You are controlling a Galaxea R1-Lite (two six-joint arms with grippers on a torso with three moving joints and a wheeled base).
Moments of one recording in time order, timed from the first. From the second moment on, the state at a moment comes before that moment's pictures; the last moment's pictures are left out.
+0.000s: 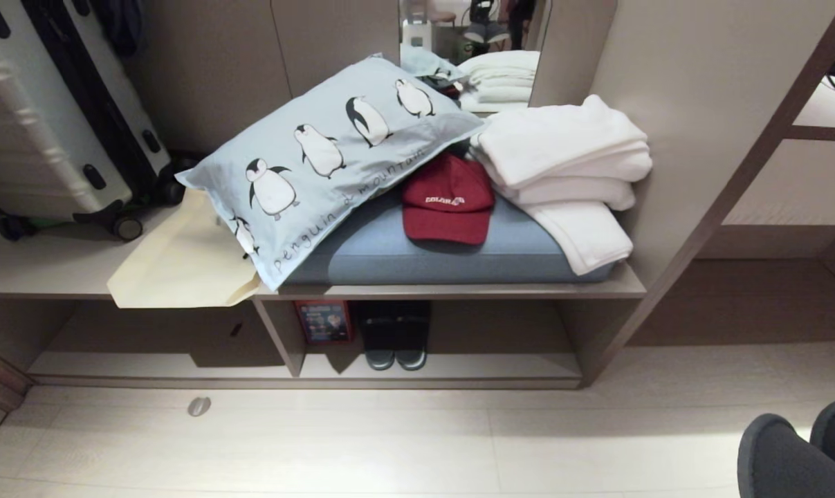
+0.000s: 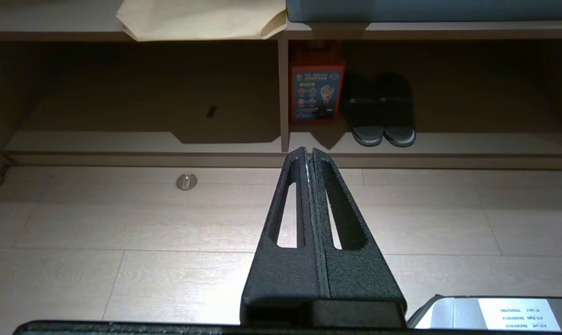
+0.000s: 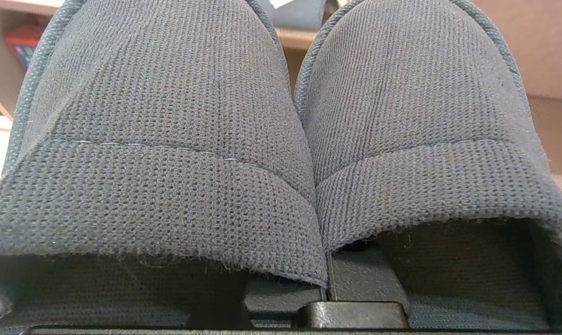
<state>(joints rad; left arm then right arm) 0.00 0.00 0.00 0.00 0.00 -0.01 0.00 0.00 0.00 0.01 0.02 -0.07</state>
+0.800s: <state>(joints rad) 0.00 0.00 0.00 0.00 0.00 -0.01 0.00 0.00 0.00 0.01 0.02 -0.08</state>
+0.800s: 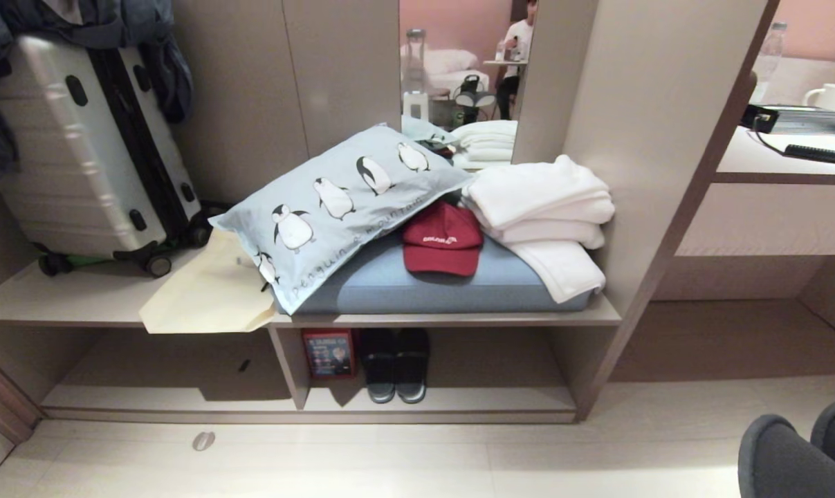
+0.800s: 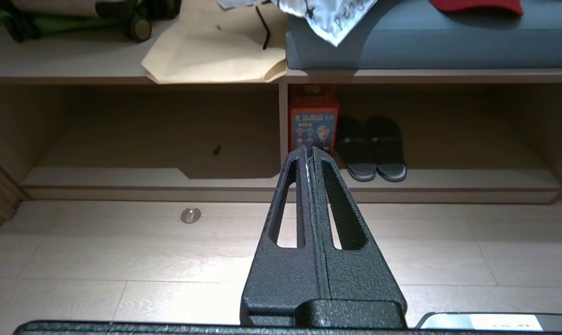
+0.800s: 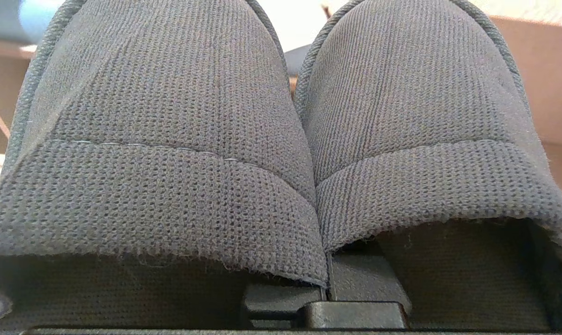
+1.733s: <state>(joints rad) 0.00 0.00 0.00 0.00 0.00 0.00 0.00 0.00 0.00 0.01 0.02 -0.07</state>
